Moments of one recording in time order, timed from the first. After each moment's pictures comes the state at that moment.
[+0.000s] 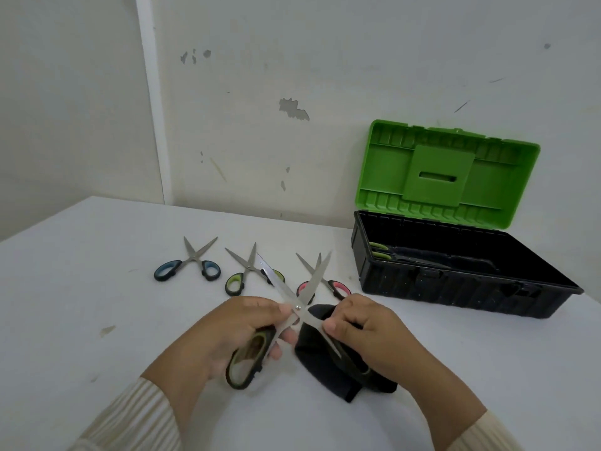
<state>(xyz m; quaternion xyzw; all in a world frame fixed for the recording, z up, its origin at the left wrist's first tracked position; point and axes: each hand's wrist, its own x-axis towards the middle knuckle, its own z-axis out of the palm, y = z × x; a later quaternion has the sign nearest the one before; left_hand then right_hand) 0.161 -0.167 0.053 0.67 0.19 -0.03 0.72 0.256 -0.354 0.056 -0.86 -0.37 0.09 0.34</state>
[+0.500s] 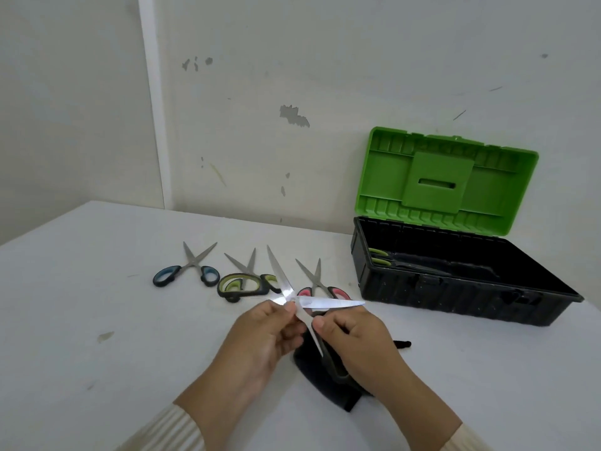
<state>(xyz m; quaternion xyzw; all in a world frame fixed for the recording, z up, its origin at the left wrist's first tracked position) 0.180 -0.202 0.032 0.52 0.20 0.12 0.83 0.245 -0.336 0.045 -0.85 -0.32 0.02 0.42</state>
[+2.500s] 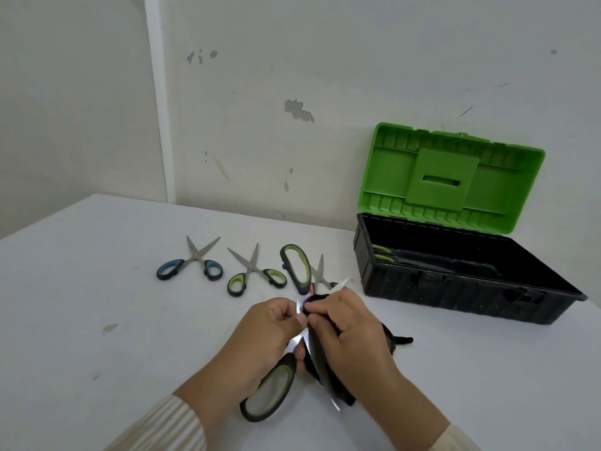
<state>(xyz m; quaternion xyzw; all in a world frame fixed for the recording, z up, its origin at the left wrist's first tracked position) 0.169 -0.198 0.036 0.68 0.15 0.08 0.71 0.238 -0.325 0.034 -0.82 -0.40 -0.14 0.39</state>
